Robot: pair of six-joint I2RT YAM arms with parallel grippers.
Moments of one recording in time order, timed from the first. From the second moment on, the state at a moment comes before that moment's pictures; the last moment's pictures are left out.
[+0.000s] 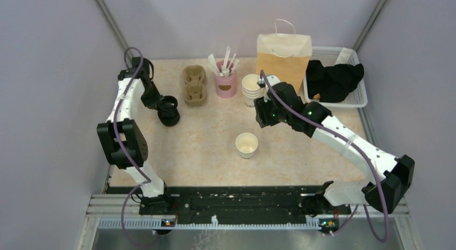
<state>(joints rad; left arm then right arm) 0.13 1.80 1.59 -1.00 -0.12 -0.41 0.76 1.28 1.25 -0.67 0.16 0.22</state>
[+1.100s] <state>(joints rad) -0.31 1.13 0.94 0.31 0.92 -1.64 0.59 1.20 1.19 0.21 -0.75 1.19</state>
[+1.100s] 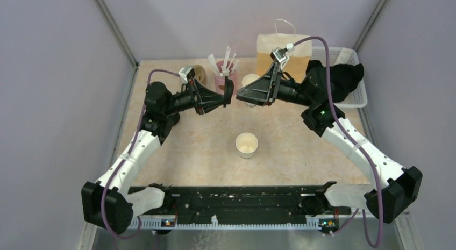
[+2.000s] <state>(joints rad) -0.35 1.12 0.92 0.37 0.92 -1.70 0.61 1.26 1.18 0.28 -0.74 1.19</state>
